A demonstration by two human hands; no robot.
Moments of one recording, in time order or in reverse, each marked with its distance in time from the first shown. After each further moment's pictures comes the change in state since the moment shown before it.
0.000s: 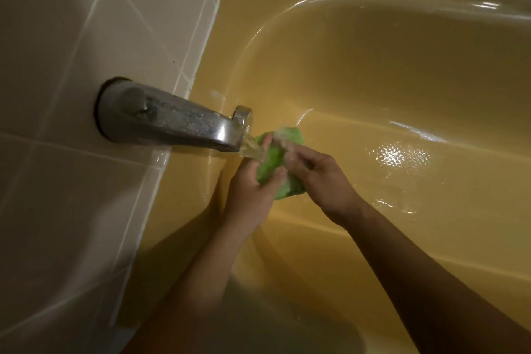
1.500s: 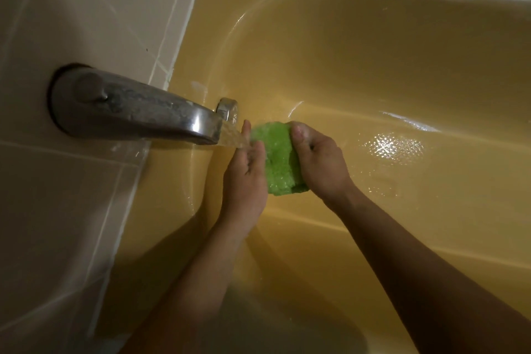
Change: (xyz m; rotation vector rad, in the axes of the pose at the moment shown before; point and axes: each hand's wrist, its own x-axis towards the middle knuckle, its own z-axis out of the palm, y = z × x) left_hand 0.010 0.001 0.021 -0.002 0.121 -0.006; right_hand 0.010 0.002 -0.010 -0.389 0.285 -0.115
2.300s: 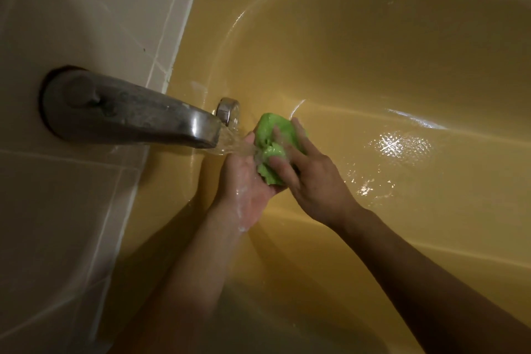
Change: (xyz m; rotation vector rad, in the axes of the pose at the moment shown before) left_hand 0.009 0.025 -0.005 -0.665 -0.210 -0.388; right_hand -0.011 0.018 0.006 -0.321 -0.217 -0.314
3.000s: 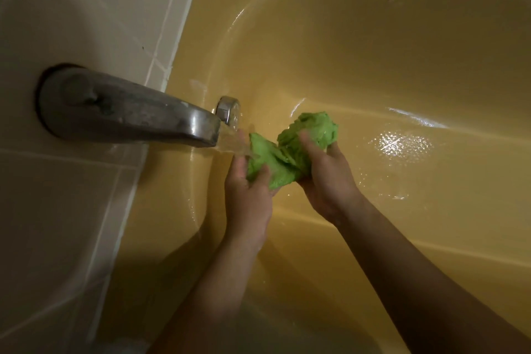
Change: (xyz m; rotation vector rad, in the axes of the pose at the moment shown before) left_hand -0.016 -0.035 0.005 0.228 0.266 0.348; right_hand 0.013 -0.012 -0.001 1.342 0.324 0.621
